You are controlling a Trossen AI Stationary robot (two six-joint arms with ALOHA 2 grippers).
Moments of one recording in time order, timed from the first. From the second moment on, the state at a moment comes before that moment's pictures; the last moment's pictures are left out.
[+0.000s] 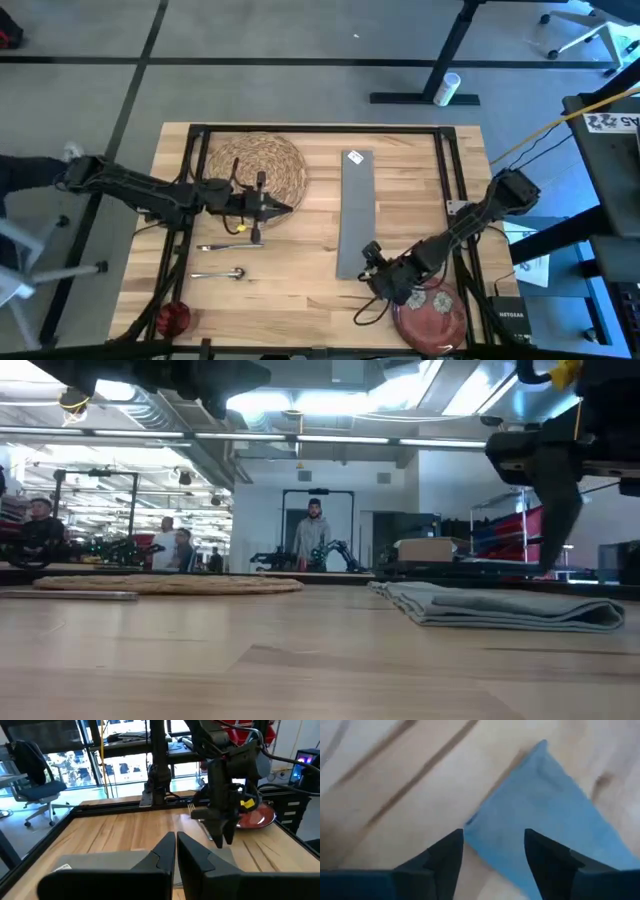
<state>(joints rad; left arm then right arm) -0.11 1.06 0.52 0.44 -0.13 0.11 0.62 1.65 0.86 -0.37 0.26 -0.12</state>
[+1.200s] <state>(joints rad) -0.11 1.06 0.52 0.43 -0.13 0.10 0.62 1.69 0.83 -0.36 0.21 -0.03</state>
